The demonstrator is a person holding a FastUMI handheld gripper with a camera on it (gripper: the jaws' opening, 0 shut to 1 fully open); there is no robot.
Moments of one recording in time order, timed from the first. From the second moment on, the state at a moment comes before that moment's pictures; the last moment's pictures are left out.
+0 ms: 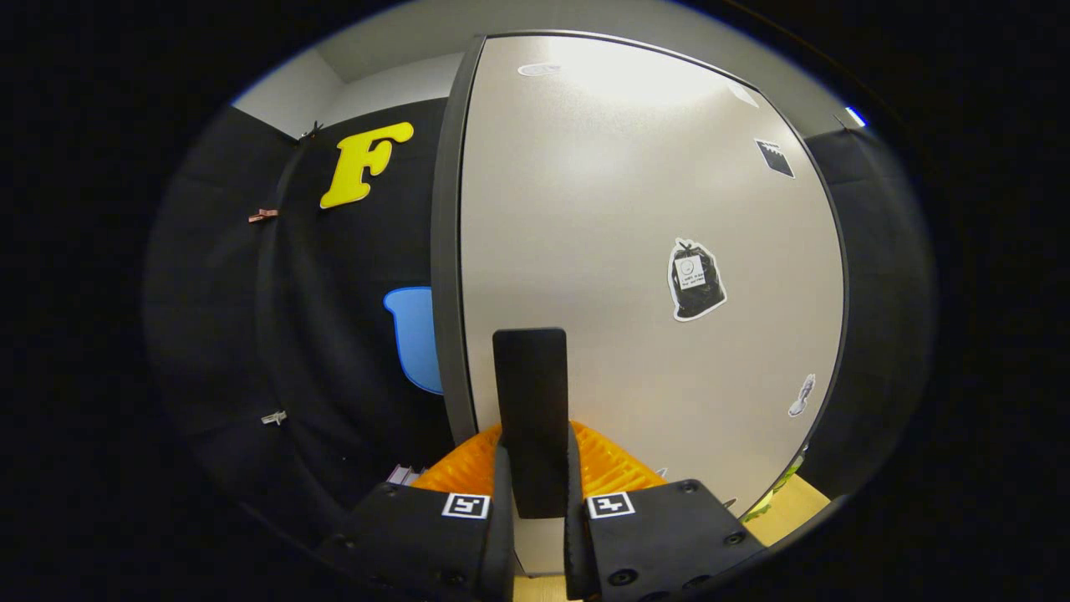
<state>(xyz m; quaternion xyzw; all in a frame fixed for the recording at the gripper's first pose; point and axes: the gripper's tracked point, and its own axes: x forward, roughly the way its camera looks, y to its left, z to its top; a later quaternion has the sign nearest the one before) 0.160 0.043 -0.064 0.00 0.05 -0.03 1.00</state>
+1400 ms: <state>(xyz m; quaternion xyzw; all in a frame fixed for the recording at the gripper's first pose) 0.030 -0.002 -0.044 0.01 0.07 0.09 0.99</state>
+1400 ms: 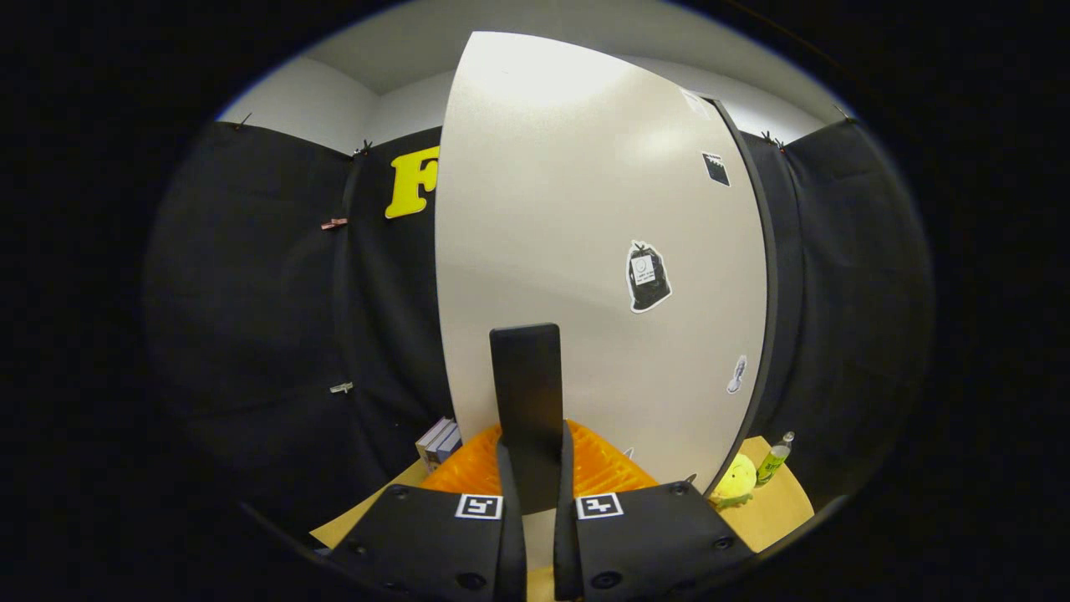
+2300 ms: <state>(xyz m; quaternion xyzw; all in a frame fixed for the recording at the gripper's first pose) -0.036 -0.097 -0.027 -0.01 0.05 0.07 1.00</state>
